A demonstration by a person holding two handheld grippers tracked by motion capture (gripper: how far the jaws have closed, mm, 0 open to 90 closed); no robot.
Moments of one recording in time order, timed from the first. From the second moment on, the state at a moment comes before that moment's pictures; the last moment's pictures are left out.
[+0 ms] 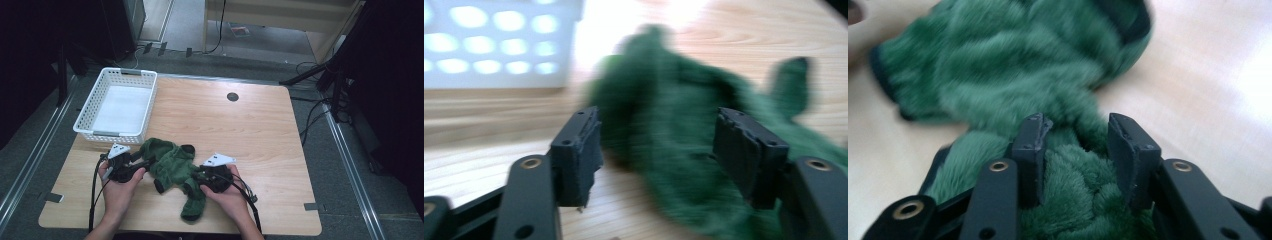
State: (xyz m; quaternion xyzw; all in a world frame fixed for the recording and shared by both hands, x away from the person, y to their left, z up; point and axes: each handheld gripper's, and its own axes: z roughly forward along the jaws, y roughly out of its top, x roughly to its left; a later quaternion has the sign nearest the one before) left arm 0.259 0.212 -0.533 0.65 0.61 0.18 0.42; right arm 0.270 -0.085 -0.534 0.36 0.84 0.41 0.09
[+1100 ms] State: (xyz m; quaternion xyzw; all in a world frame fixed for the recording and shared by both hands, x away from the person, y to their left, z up) left arm 0.255 0.209 -0.519 0.66 0.55 0.15 0.49; right arm 0.323 -0.061 -0.505 0.35 0.81 0.46 0.12
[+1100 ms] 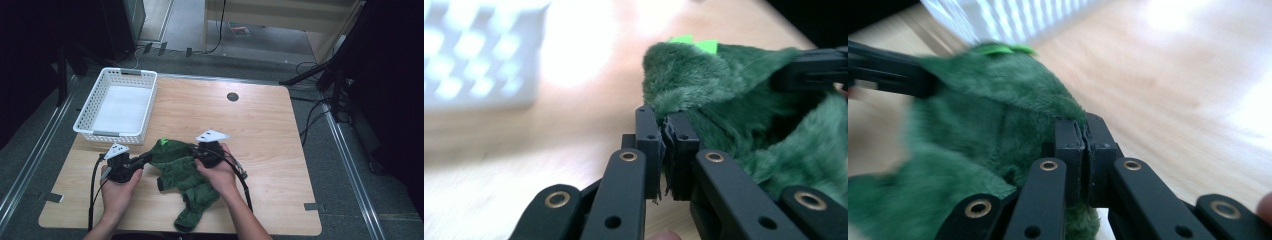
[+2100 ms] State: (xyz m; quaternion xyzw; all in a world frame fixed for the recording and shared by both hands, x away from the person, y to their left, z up) left arm 0.377 0.088 -0.517 0.74 0.49 0.12 0.44; right arm 0.391 -0.144 -0.486 0.48 0.72 0.48 0.10
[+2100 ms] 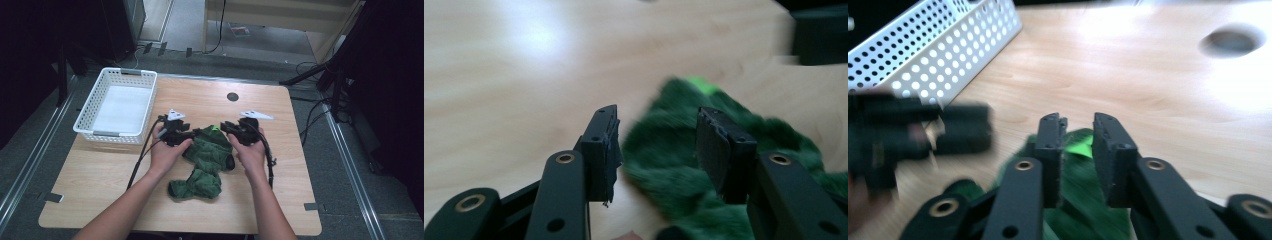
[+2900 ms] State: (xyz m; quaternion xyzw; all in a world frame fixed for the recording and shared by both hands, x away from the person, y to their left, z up) left arm 0.343 0.096 -0.550 0.77 0.47 0.14 0.41; right arm 0.400 -0.127 -0.510 0.50 0.74 0.43 0.13
